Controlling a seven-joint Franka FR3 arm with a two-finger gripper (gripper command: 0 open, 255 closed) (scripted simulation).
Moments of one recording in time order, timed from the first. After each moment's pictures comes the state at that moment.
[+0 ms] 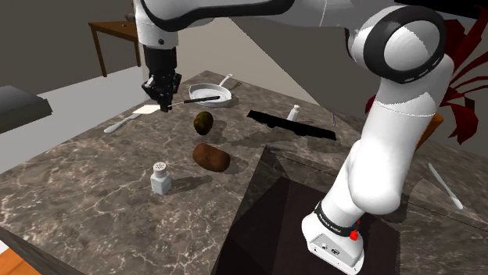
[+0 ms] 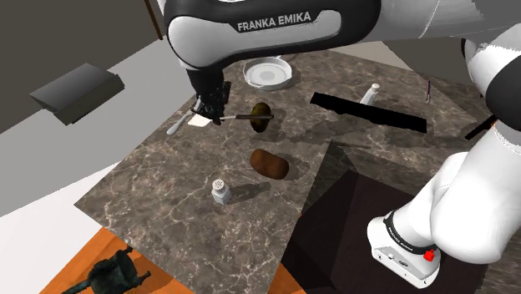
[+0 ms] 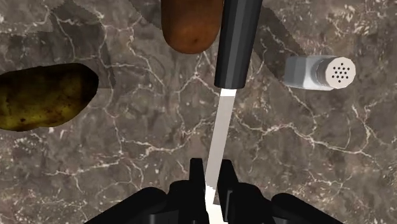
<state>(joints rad) 0.24 0.19 0.23 -1.62 -0.02 1.75 0.13</state>
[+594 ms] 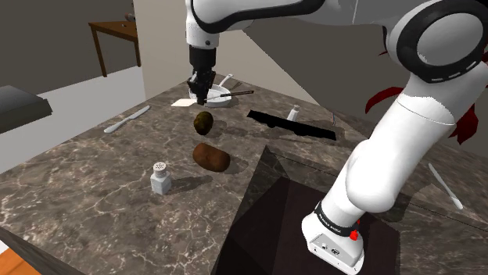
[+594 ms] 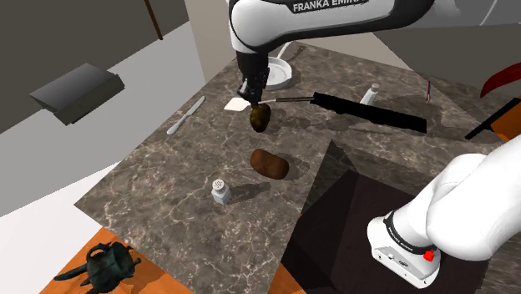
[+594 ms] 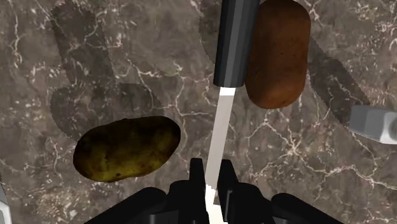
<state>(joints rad) 0.13 -0.02 0.14 -1.87 0.01 1.80 -0.08</state>
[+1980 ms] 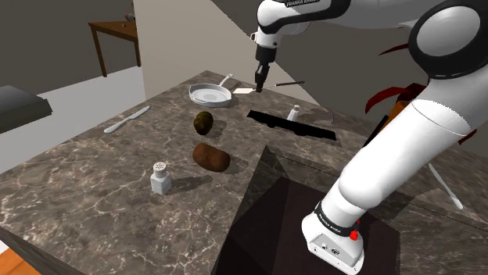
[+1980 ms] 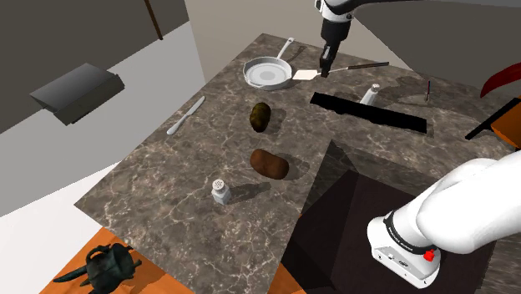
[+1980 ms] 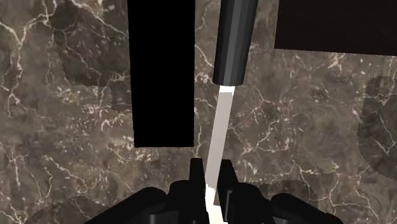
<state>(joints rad) -0.10 -0.15 -0.14 -2.03 -0.04 1.82 -0.57</state>
